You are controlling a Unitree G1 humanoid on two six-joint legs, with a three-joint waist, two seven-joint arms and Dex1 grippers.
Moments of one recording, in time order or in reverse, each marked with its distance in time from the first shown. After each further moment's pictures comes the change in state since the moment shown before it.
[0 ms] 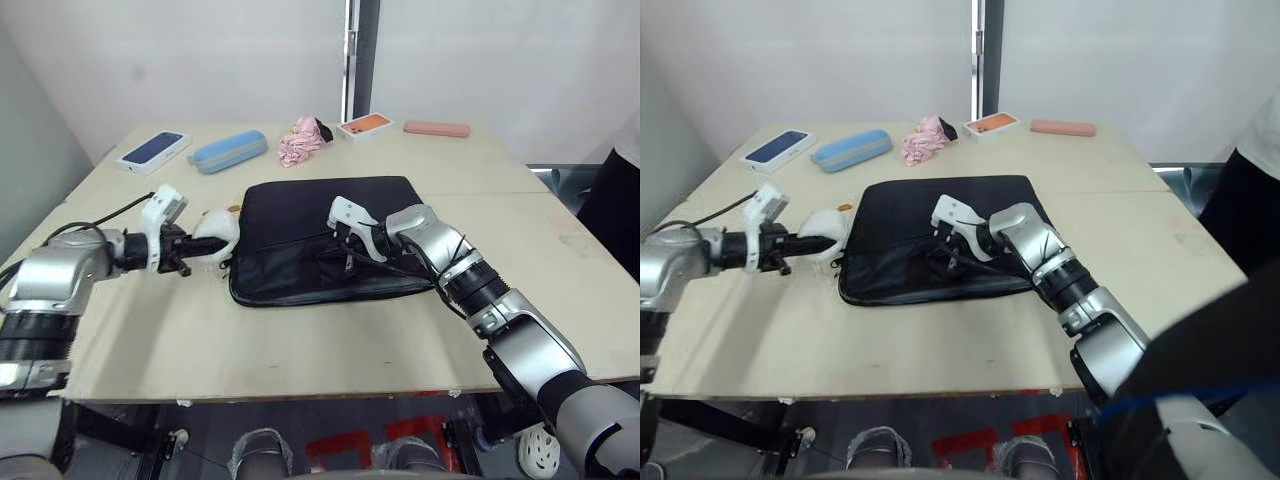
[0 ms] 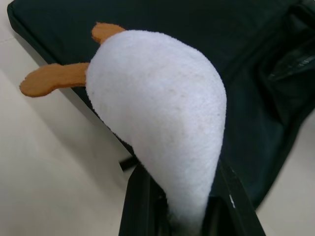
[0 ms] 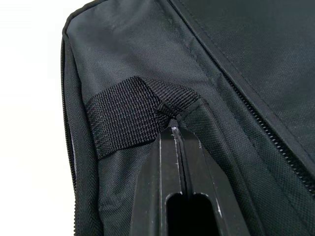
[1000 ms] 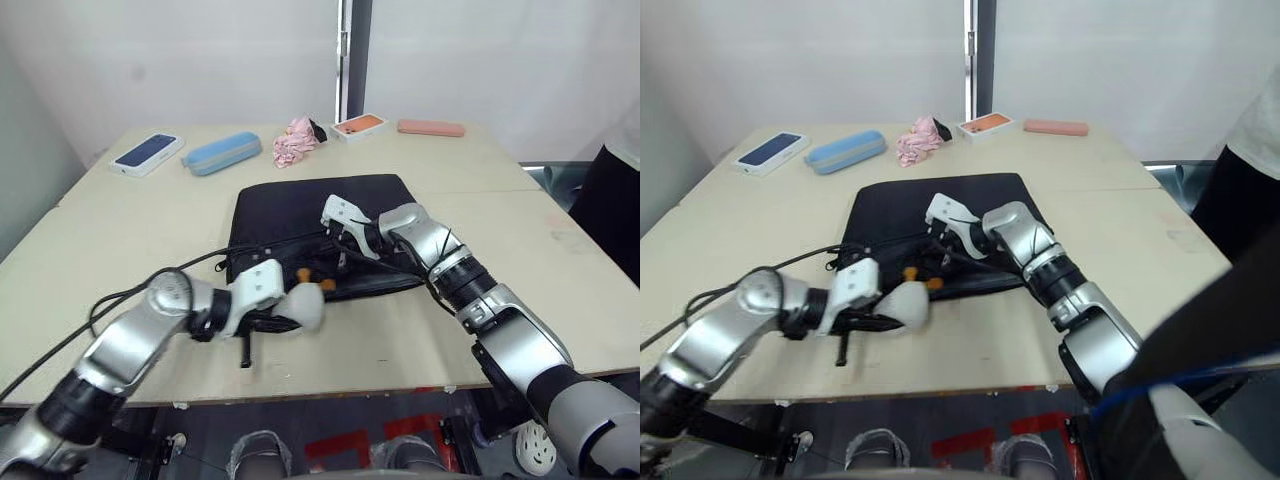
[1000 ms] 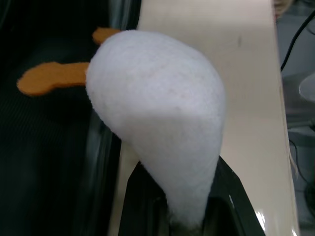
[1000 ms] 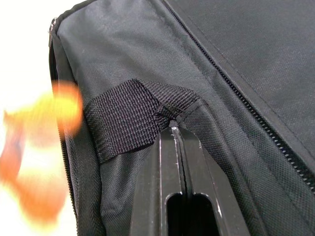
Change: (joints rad) left arm 0.116 -0.167 -0.441 -0.454 0.213 -0.373 0.039; right arm -0.035 0.055 -0.011 0.078 -0.019 -0.024 -0.001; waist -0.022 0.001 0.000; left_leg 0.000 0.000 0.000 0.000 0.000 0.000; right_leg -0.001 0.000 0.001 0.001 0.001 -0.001
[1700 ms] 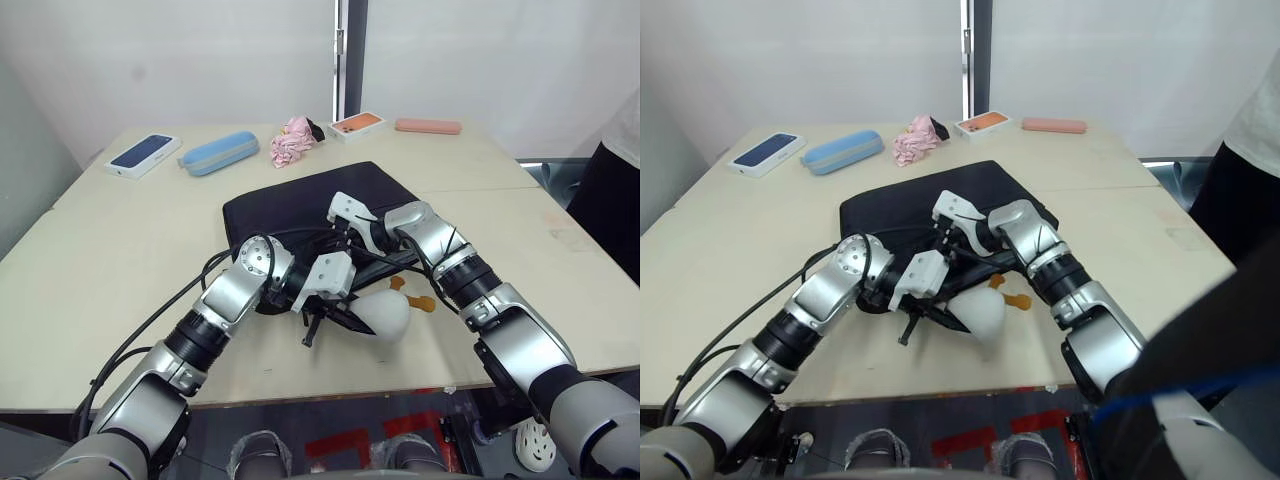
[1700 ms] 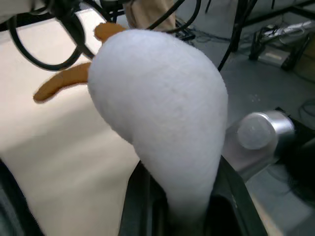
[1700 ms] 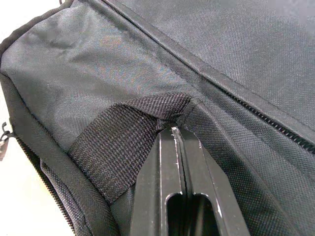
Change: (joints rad) left arm -0.316 -0.331 -0.167 0.456 0.050 -0.420 -0.352; right arm 0.000 -0.017 -0.028 0.000 -0.021 0.031 0.001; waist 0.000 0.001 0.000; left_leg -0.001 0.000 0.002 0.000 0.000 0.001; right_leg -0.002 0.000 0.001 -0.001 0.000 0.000
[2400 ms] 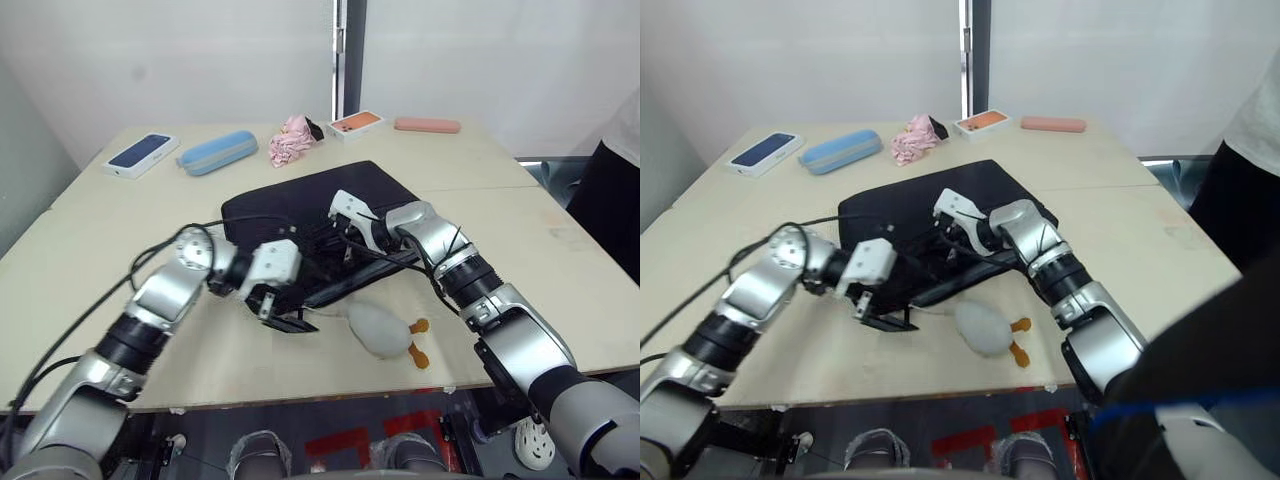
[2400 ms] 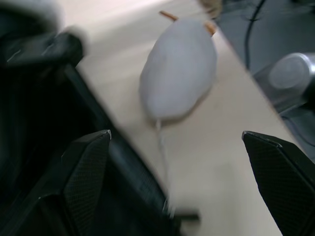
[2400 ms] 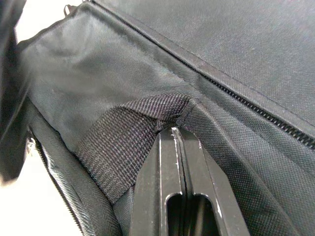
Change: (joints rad) left arm 0.117 0.301 0.219 -0.118 -0.040 0.050 0.023; right arm 0.023 -0.009 -0.046 -0.057 0.045 0.049 0.020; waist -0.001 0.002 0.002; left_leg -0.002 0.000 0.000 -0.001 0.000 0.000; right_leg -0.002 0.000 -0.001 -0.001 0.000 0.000
